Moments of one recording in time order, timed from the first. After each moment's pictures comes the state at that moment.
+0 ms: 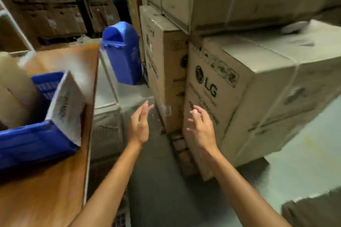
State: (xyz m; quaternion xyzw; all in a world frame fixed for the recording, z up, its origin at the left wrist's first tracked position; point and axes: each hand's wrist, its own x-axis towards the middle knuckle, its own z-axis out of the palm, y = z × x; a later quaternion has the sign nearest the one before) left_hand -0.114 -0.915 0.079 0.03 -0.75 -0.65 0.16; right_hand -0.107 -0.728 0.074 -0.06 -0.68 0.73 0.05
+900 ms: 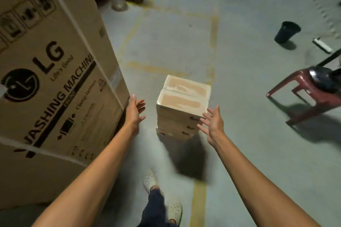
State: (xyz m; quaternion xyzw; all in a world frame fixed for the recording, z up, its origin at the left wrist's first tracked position) left_hand -0.102 -0.139 -0.087 -0.02 -0.67 -0.60 -0.43; right_hand 0.129 -0.024 -0.069 -0.59 -0.34 0.68 0.28
